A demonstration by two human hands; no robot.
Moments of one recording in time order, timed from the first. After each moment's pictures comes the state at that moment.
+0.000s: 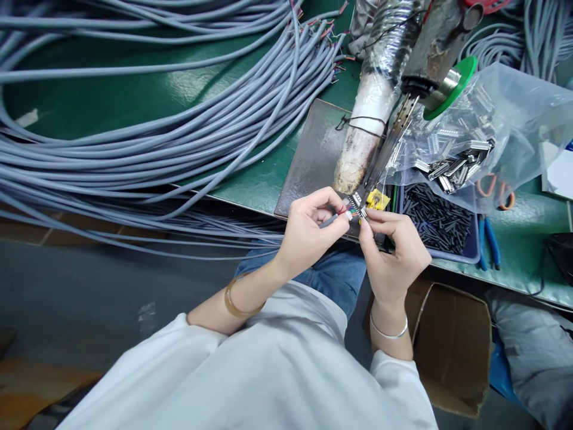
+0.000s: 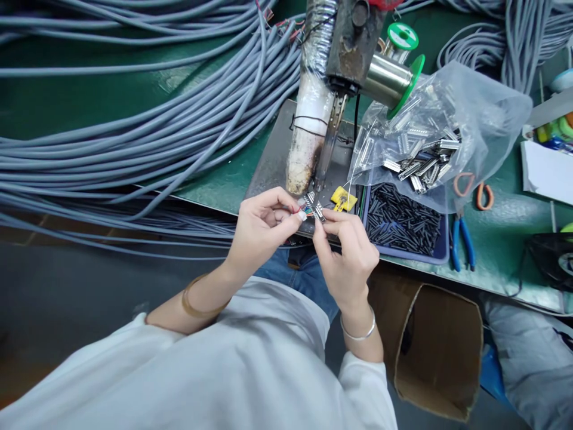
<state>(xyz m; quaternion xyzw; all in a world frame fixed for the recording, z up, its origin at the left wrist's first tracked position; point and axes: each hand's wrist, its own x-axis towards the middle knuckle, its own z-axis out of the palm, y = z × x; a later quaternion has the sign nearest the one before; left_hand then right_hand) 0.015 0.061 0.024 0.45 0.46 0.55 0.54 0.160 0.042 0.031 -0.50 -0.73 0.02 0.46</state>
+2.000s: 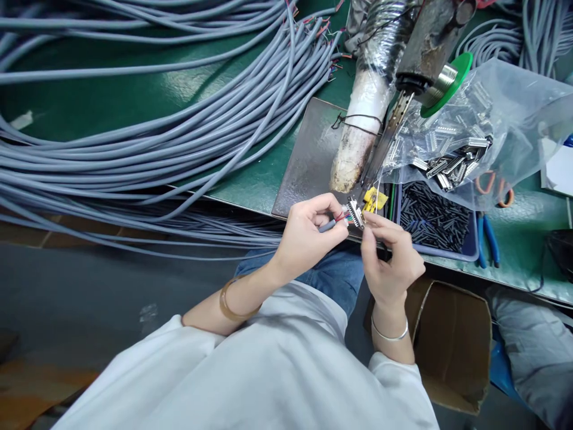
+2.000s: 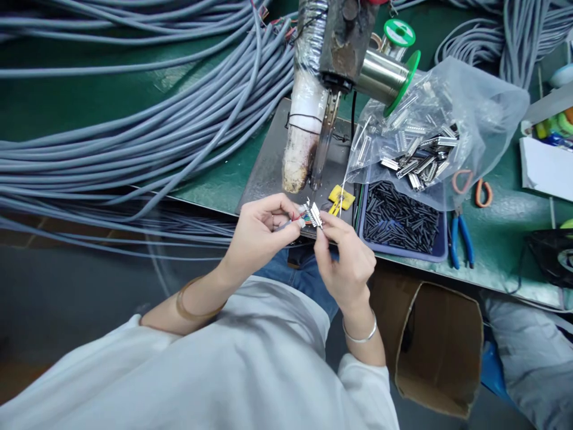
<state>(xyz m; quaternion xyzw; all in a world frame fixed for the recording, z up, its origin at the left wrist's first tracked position) 0.013 0.055 0.022 0.47 0.49 0.50 0.54 0.169 0.030 0.017 -0.49 -0.73 0.03 0.47</state>
